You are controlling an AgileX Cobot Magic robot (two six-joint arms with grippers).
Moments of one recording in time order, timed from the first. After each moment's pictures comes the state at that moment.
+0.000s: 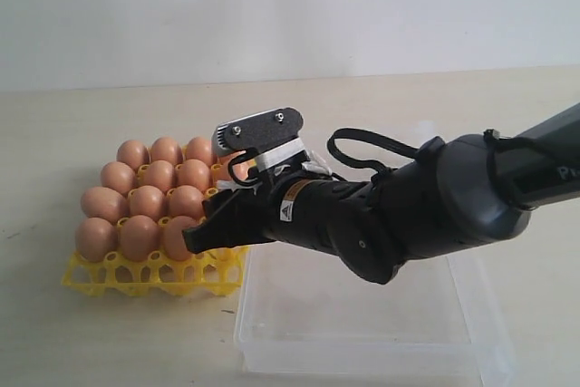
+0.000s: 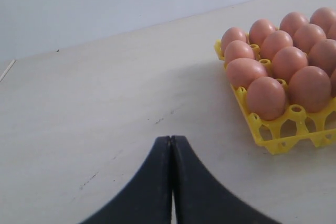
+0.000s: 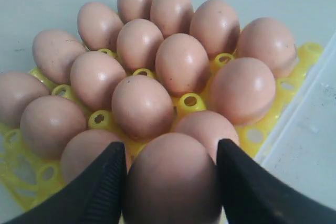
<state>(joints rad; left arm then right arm) -0.01 0.01 0.00 -0.04 0.37 0.21 0.81 1.95 -0.92 0.13 -0.37 0.10</state>
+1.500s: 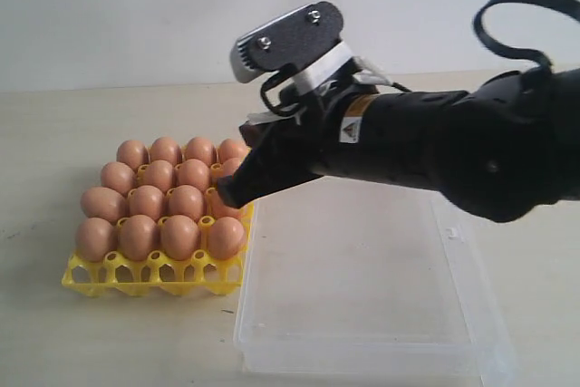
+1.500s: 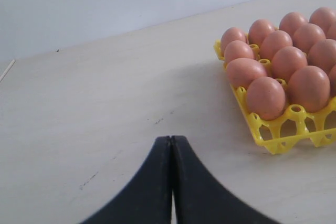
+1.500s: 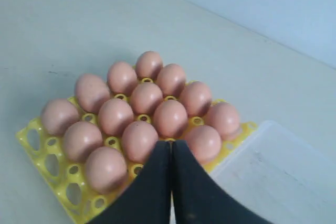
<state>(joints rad) -0.01 0.01 0.00 -0.04 0.37 0.21 0.79 1.57 -0.86 0.12 -0.13 -0.16</state>
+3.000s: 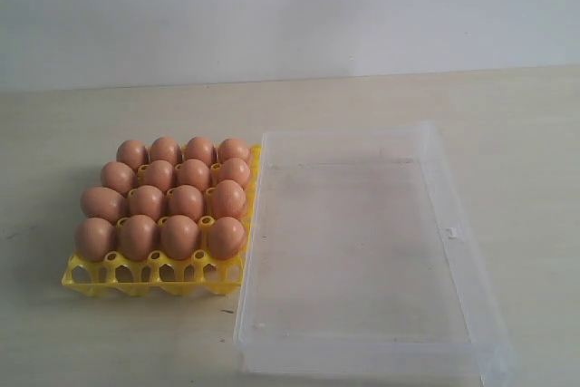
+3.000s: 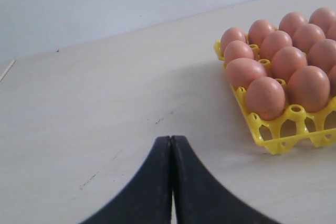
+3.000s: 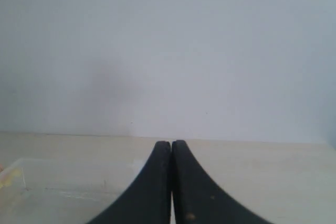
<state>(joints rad) -0.01 0.01 0.00 -0.04 0.37 0.21 0.11 0.06 -0.01 0.13 -0.03 -0.18</state>
